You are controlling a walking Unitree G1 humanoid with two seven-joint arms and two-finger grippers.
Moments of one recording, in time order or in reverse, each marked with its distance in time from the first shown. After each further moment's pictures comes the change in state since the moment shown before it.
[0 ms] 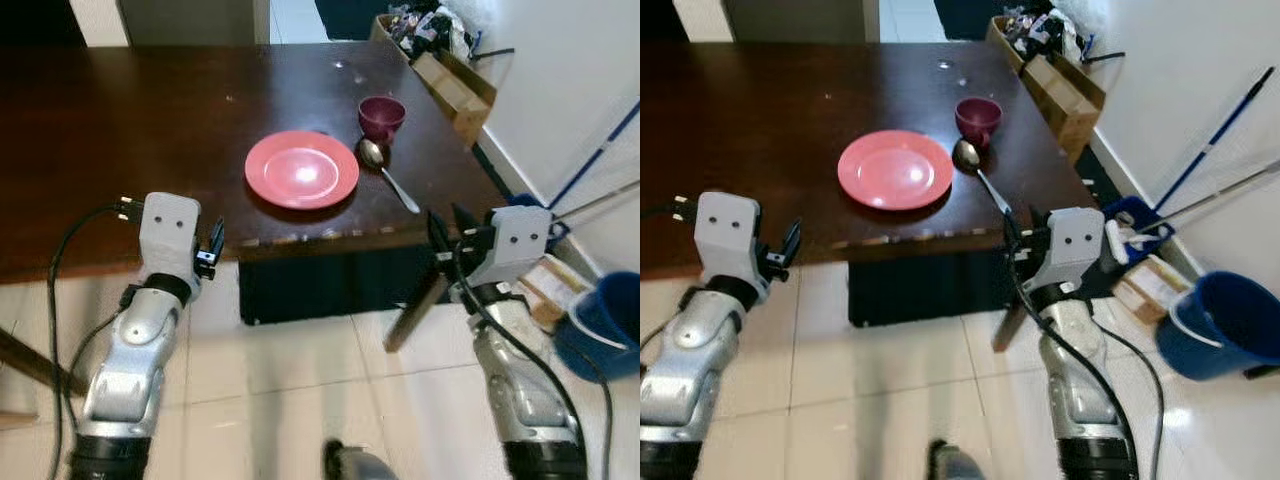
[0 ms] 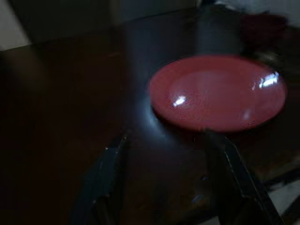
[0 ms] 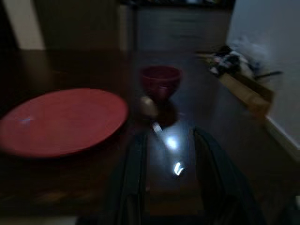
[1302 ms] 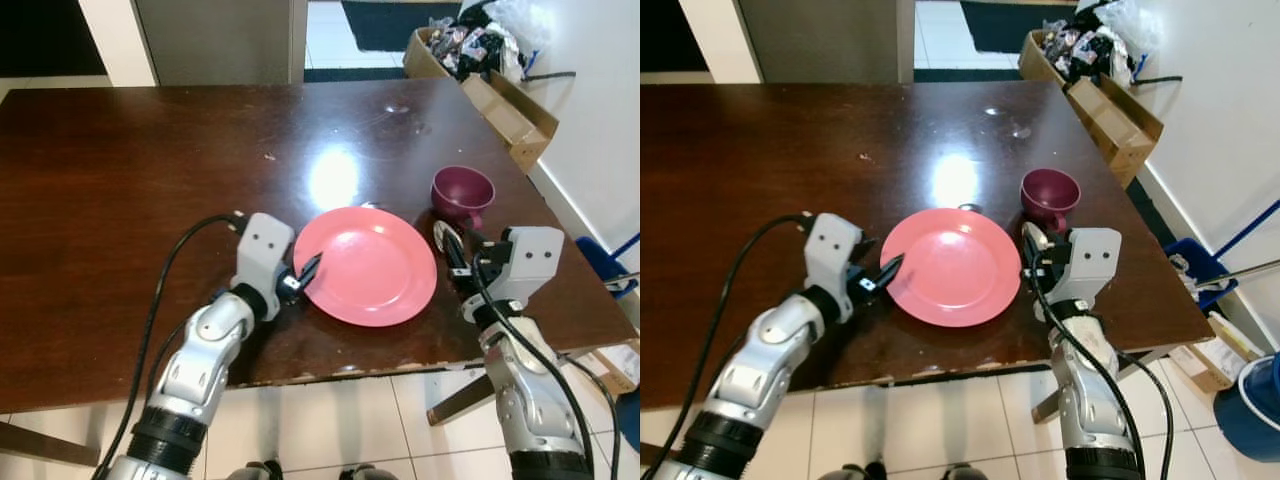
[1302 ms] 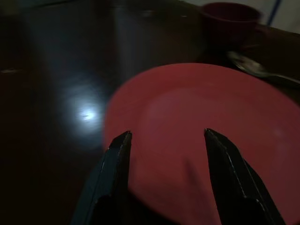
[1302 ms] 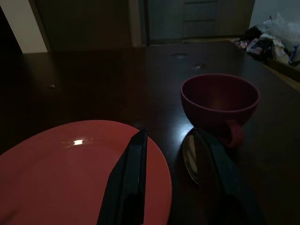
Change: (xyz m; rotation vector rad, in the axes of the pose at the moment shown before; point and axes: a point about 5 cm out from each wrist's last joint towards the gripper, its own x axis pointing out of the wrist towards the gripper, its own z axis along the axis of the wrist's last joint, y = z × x) left arm 0.016 -0.084 -0.030 -0.097 0.052 -0.489; right arm -0.010 -0.008 -0.020 0.068 0.074 -0.016
